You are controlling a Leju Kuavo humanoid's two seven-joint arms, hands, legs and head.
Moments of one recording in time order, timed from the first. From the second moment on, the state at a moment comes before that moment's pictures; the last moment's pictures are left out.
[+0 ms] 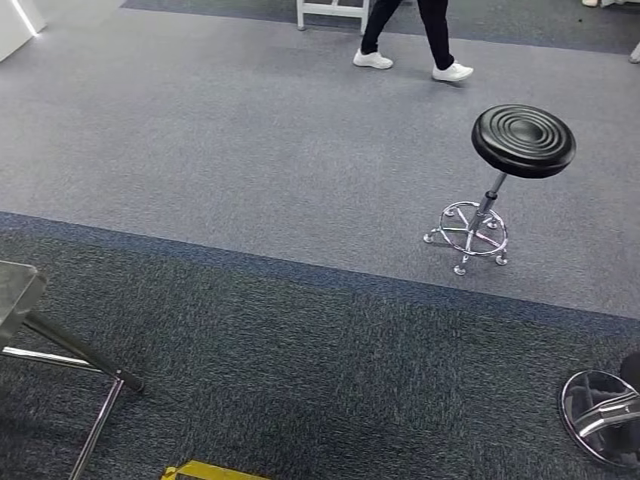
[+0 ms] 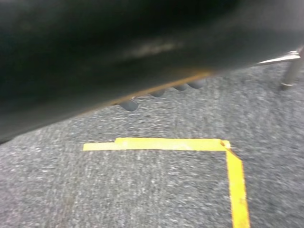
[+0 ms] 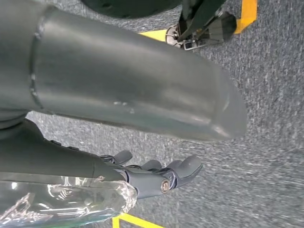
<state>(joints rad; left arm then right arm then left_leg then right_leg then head) 0.04 -0.27 1.04 -0.45 -1.13 0.27 -0.54 0.40 0.36 -0.44 -1.03 0.56 -0.25 0.15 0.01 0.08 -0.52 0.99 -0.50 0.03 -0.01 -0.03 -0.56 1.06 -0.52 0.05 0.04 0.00</state>
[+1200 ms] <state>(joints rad) 0.03 -0.26 1.07 -0.42 -1.14 0.25 -0.55 0.39 0.36 -0.46 -1.01 0.57 -0.21 0.15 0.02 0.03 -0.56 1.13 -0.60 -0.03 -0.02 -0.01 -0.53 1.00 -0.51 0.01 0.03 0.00</state>
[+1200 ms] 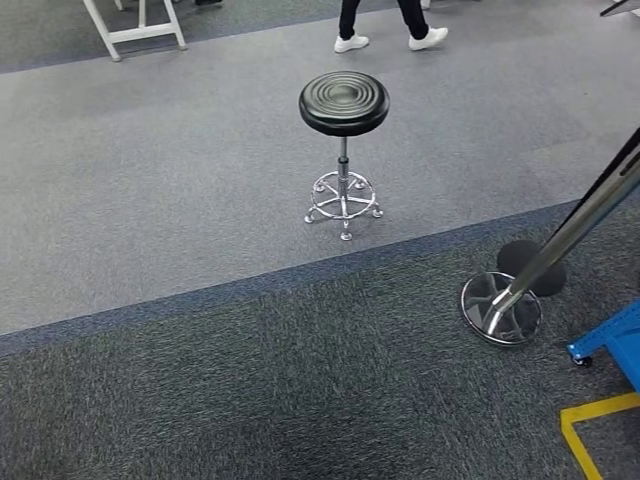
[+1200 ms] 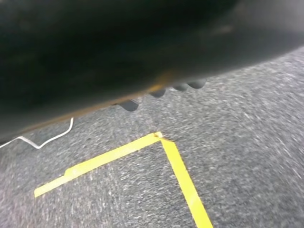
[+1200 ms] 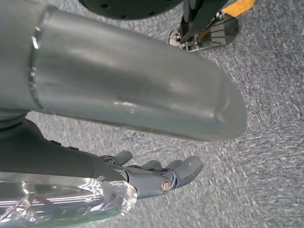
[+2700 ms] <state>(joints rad) 0.02 -0.26 1.10 -0.40 -1.17 0.25 -0.56 0.36 0.36 -0.51 -0.97 0.62 -0.18 0.12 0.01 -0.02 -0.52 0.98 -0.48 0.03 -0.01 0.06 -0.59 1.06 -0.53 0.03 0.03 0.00</state>
